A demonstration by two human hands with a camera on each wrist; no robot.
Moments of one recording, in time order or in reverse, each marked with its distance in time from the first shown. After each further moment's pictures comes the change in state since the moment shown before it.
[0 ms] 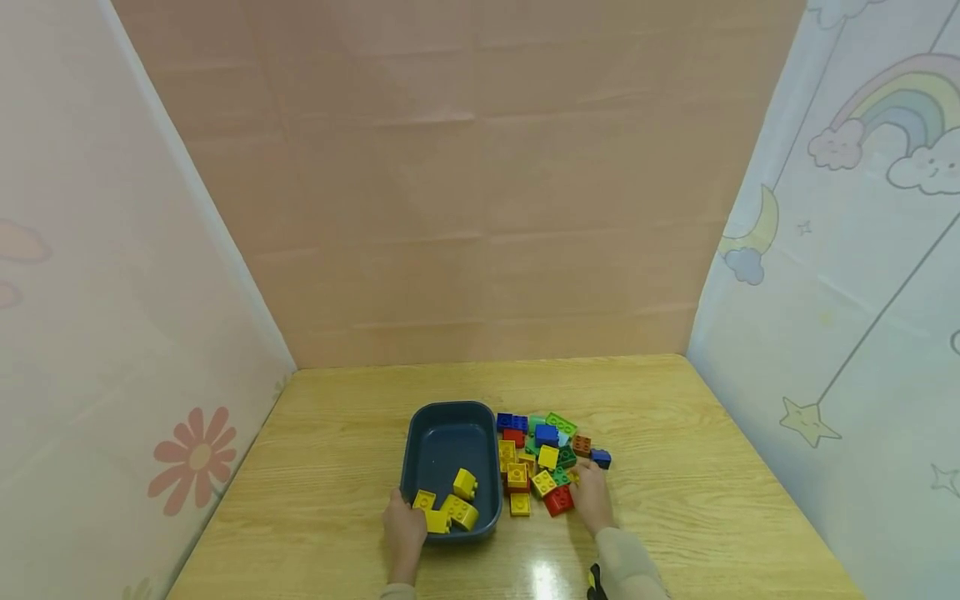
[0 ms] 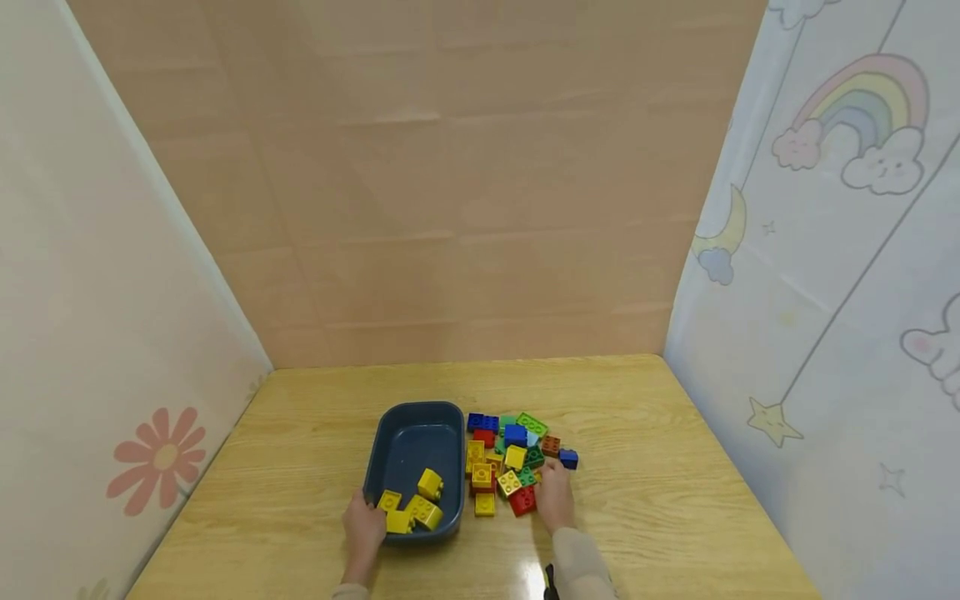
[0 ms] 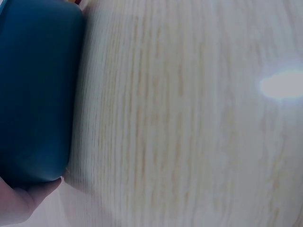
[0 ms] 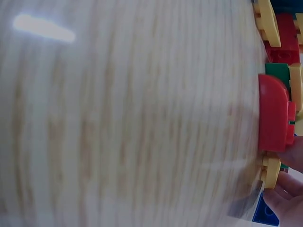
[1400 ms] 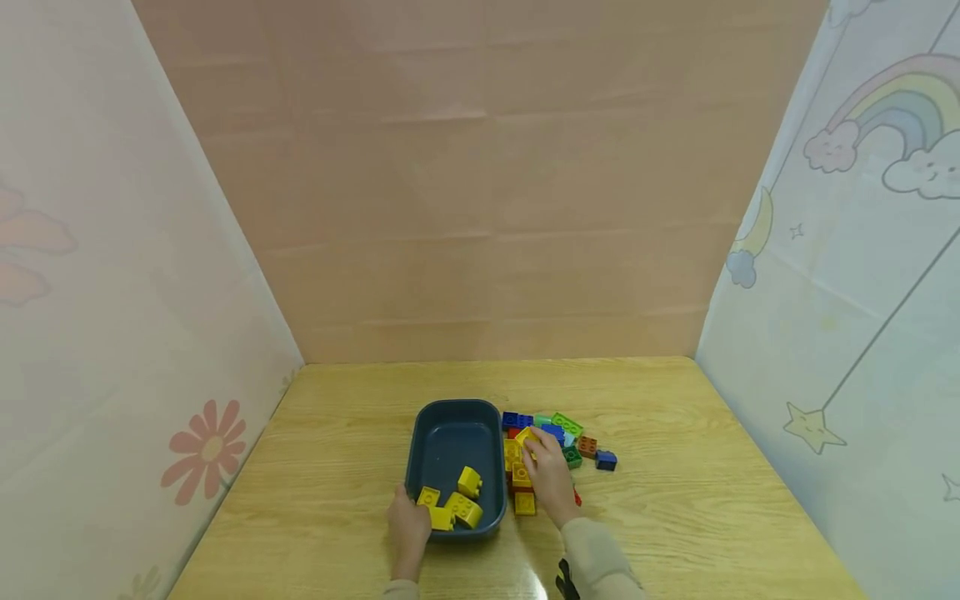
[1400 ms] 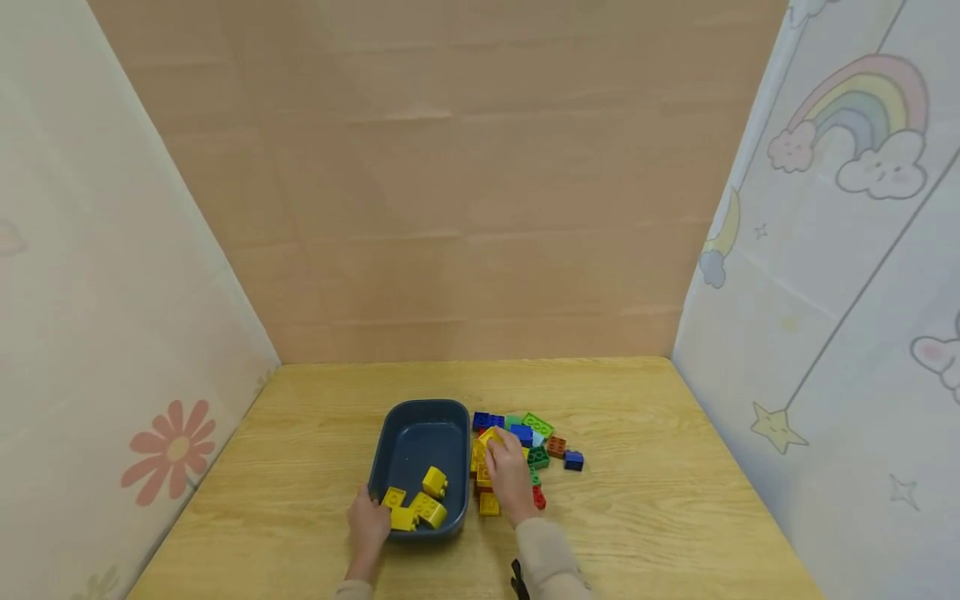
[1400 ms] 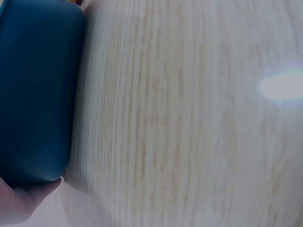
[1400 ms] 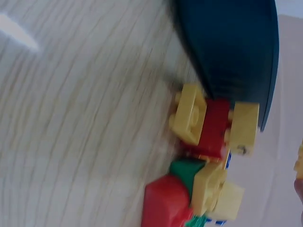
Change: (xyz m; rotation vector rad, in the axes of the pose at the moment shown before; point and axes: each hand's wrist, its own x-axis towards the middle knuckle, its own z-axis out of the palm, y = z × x) left_hand -0.001 0.000 -0.001 0.011 -0.021 -0.028; right_hand 0.015 -0.082 0.007 0.135 0.407 -0.539
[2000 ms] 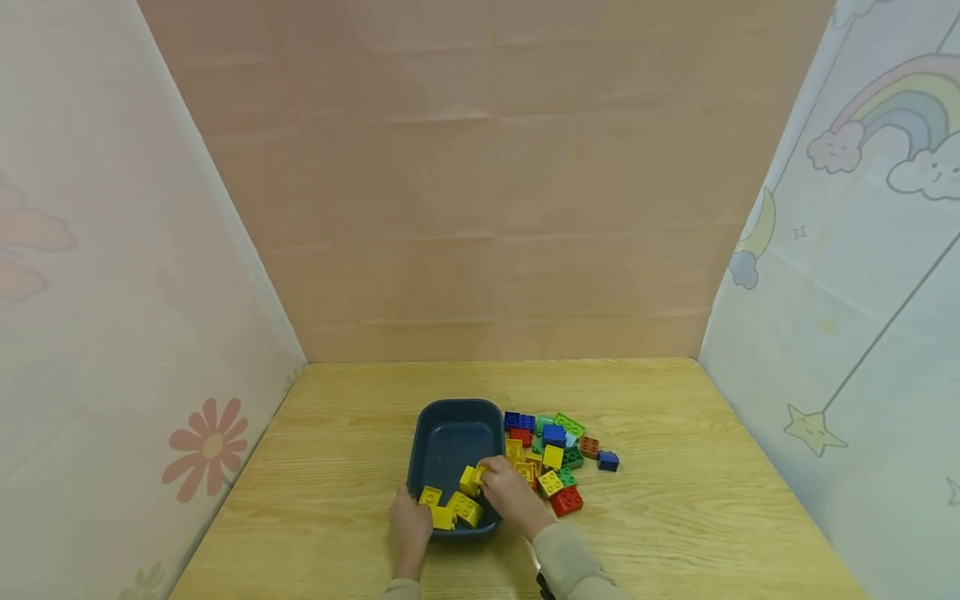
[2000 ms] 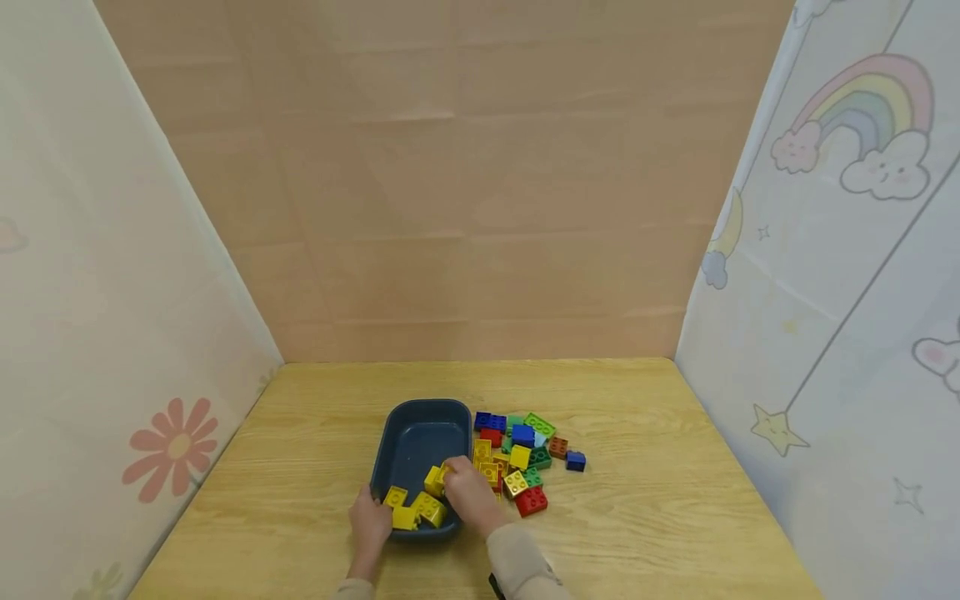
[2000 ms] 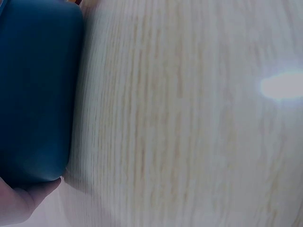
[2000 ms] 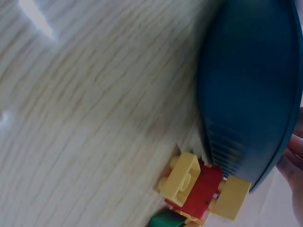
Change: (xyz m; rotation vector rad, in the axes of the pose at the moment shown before) left_hand -0.001 -0.001 0.003 -0.031 0.012 0.011; right_hand -0.006 -0.036 0.025 -0.006 -0.420 -0.311
